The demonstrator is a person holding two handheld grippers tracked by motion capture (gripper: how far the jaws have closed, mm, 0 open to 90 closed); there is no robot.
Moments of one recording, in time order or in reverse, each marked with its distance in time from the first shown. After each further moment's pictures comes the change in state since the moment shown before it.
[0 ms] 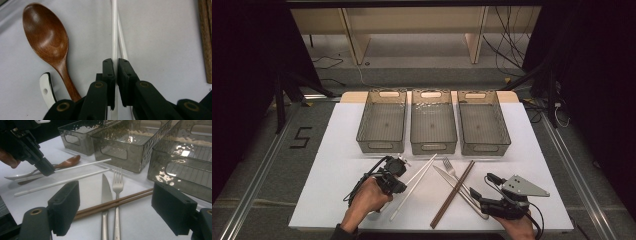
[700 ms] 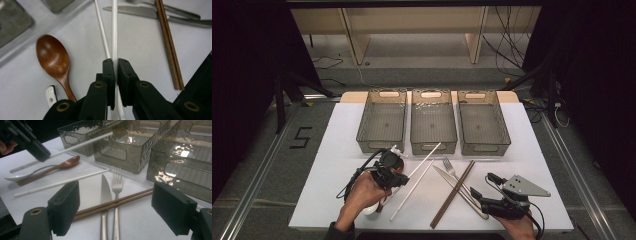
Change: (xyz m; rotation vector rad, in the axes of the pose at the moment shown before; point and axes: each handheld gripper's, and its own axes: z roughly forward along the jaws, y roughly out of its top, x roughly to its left) left arm 0.004 0.007 -0.037 -0.150 -0.076 -0.007; right arm -0.001 0.000 -0.001 -0.004 -0.001 0.002
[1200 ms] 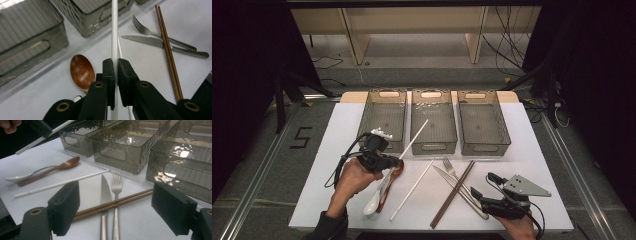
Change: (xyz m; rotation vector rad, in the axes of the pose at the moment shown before) left arm 0.039 0.014 -0.034 -0.142 0.010 -0.092; right arm 0.000 0.000 0.000 -0.003 -0.001 0.005
